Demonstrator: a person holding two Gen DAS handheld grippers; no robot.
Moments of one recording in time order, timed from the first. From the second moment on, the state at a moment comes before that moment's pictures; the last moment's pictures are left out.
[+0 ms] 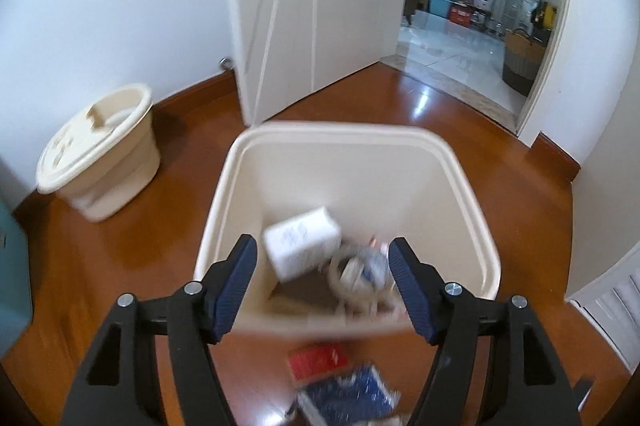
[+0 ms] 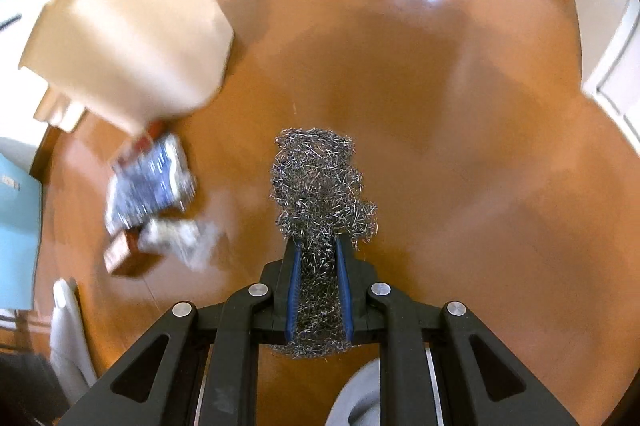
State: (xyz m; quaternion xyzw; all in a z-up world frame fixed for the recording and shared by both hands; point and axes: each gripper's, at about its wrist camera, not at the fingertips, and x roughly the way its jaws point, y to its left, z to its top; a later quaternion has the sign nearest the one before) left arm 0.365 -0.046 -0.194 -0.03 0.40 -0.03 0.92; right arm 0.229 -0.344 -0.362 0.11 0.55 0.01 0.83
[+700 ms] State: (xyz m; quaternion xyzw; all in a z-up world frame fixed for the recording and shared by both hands) left arm 0.281 0.022 -0.298 -0.12 0.53 0.07 0.84; right arm 0.473 -0.222 -0.168 0.18 0.38 0.24 0.88
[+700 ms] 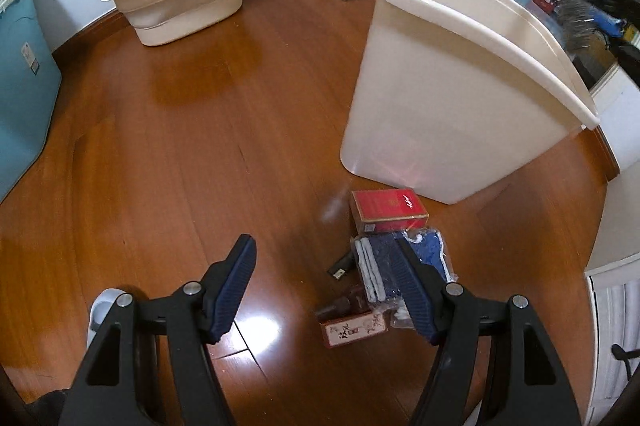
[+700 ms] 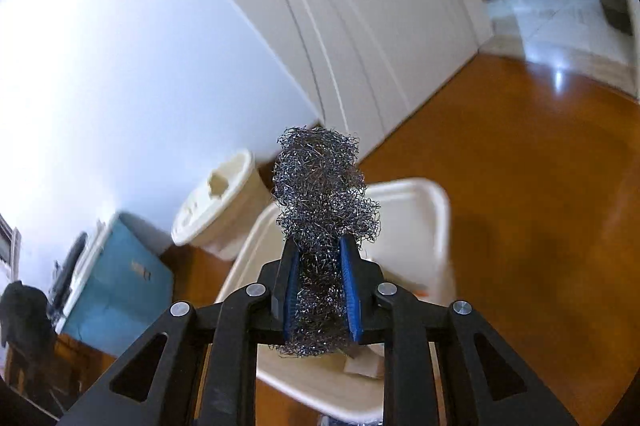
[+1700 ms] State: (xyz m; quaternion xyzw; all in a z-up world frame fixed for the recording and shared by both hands) left arm 0.331 -0.008 -0.469 -0.35 0.66 0.01 0.67; right arm 0.301 -0.285 -0.361 0.15 0.55 0.12 0.81
